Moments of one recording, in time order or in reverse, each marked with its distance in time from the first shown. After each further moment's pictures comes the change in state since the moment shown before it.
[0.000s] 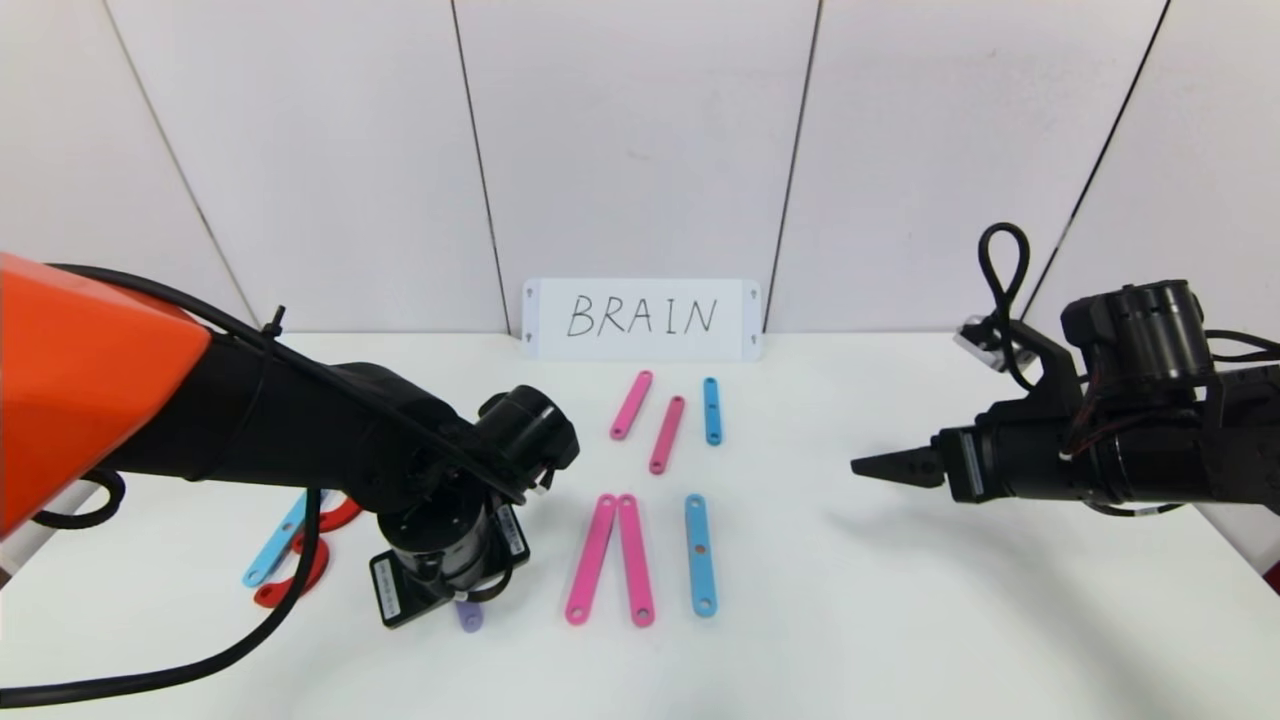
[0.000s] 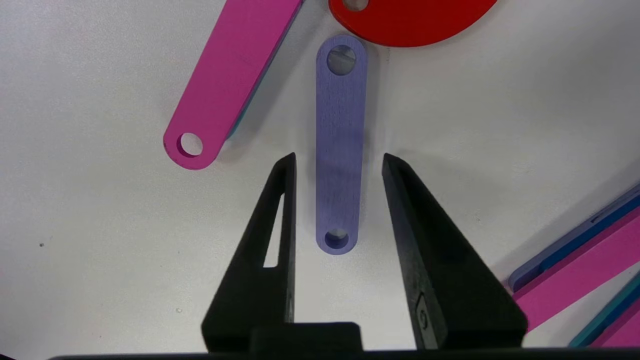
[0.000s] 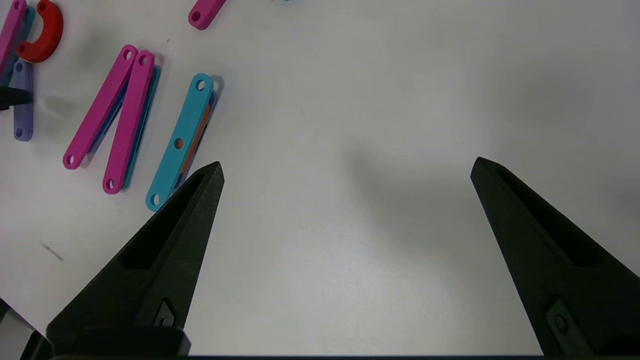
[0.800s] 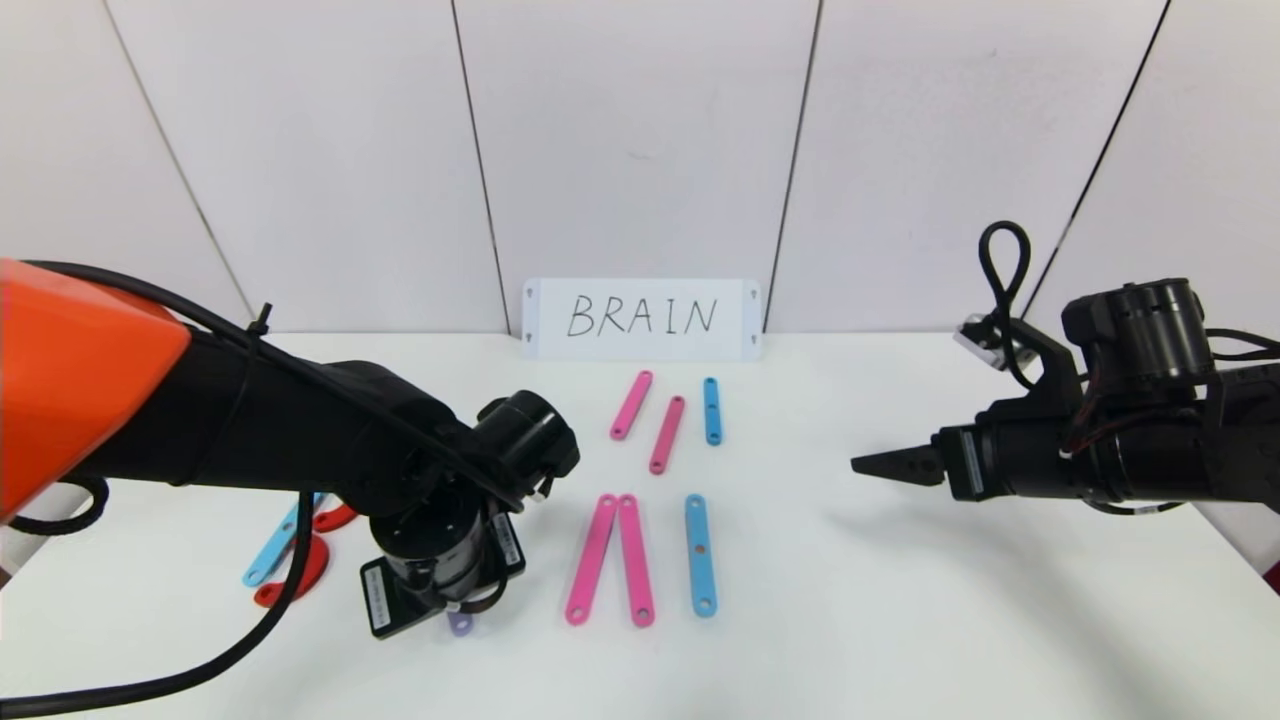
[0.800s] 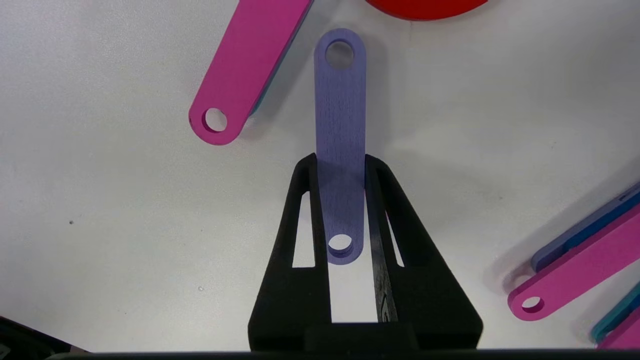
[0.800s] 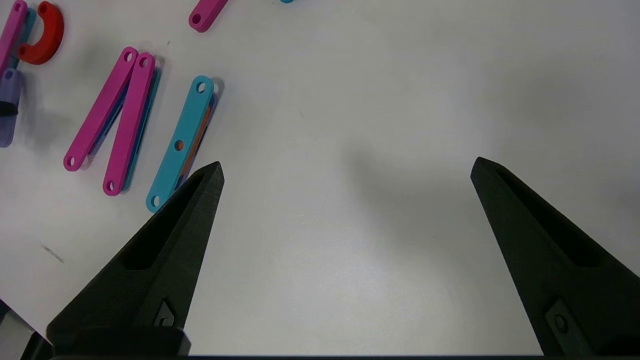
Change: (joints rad) left arm -0.014 -0.016 0.002 0.048 0.001 -0.003; right arm 0.000 0.000 -0.003 0.000 0.000 0.000
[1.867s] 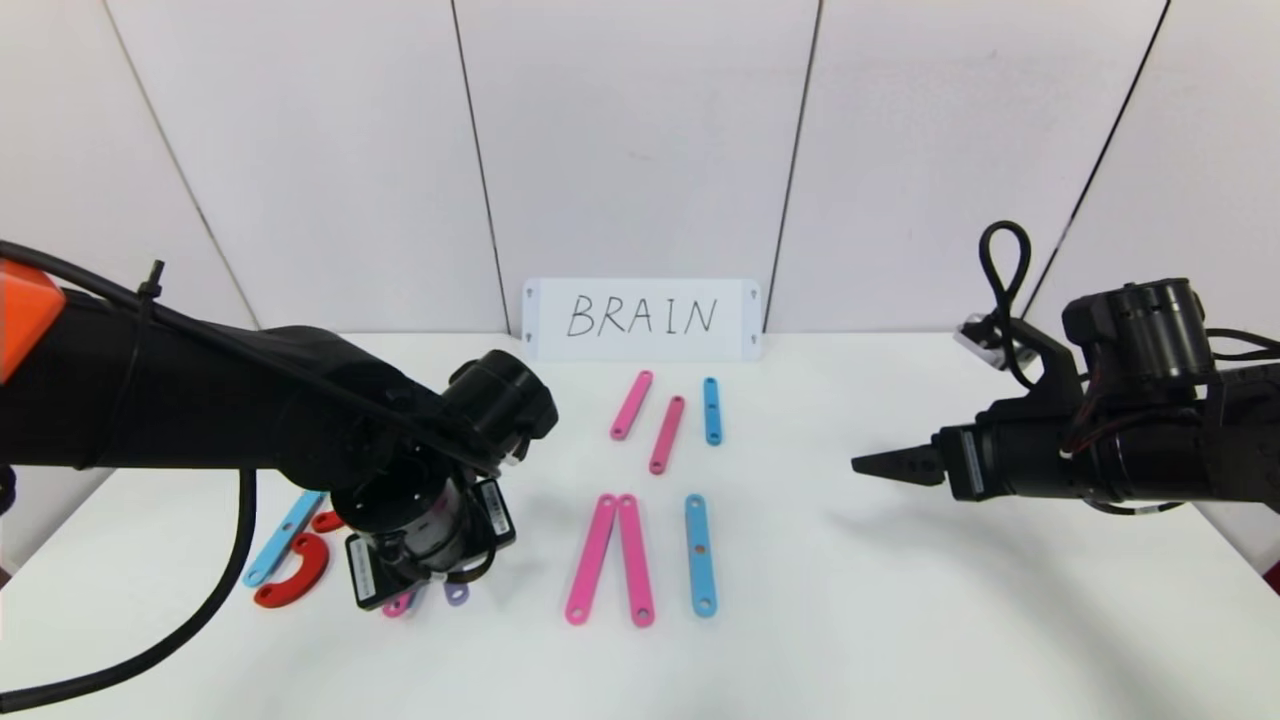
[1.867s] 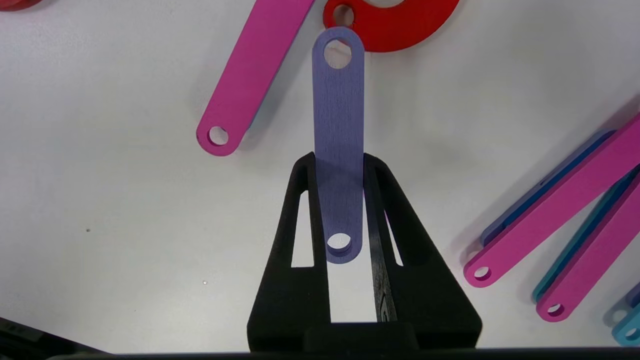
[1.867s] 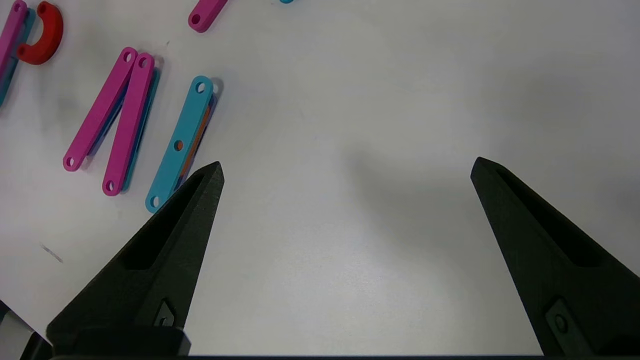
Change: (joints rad) left arm 0.019 -0.073 -0.023 0.003 -0.013 0.043; right arm 0.000 0.000 0.000 0.000 0.000 -0.001
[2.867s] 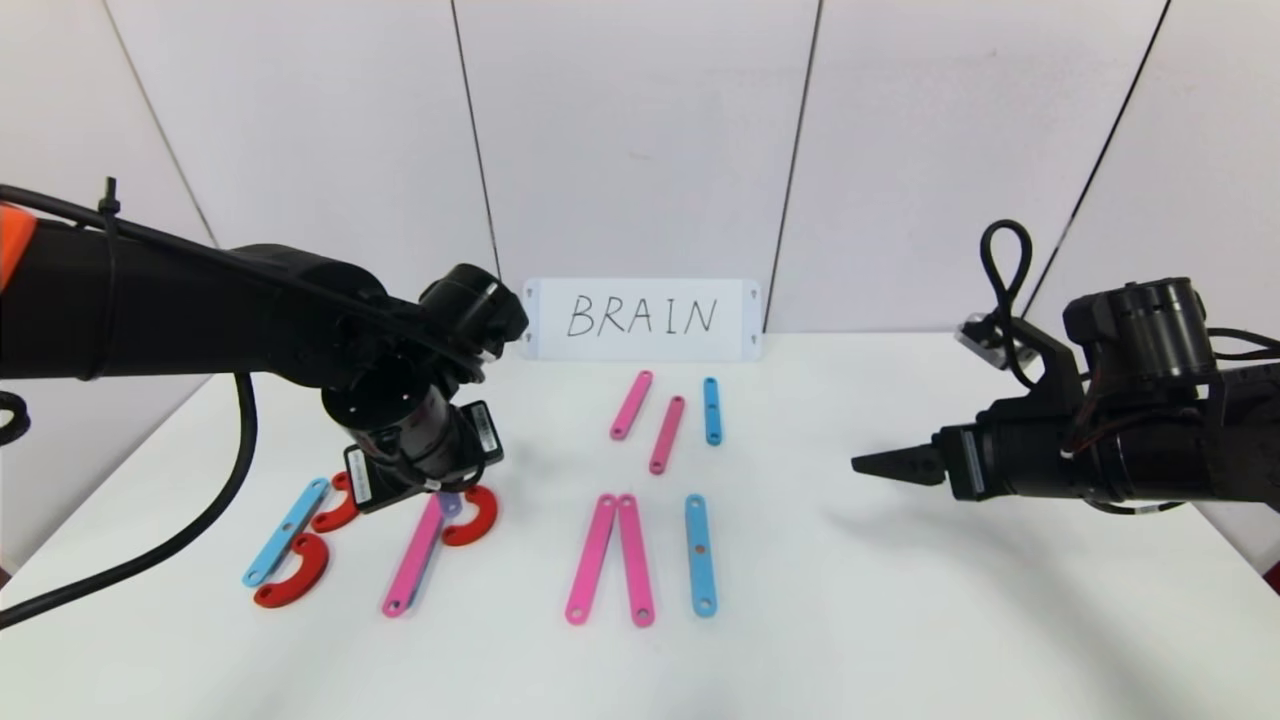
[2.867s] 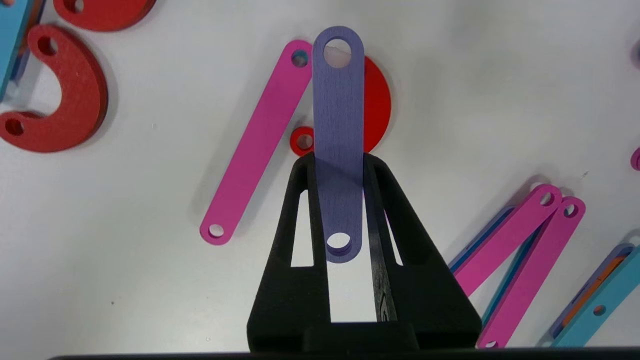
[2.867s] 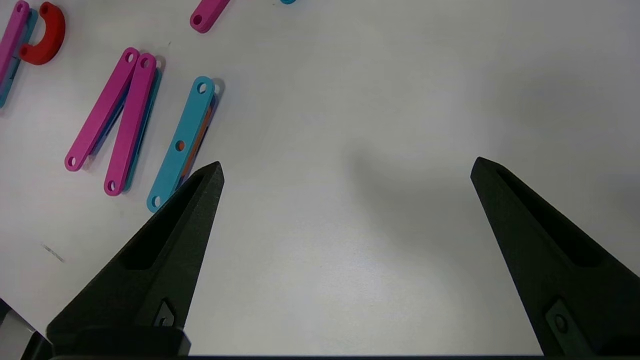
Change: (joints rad) left arm 0.114 0.035 -0.211 0.058 0.006 0.152; right arm 0.000 -0.002 0.000 0.000 0.001 0.000
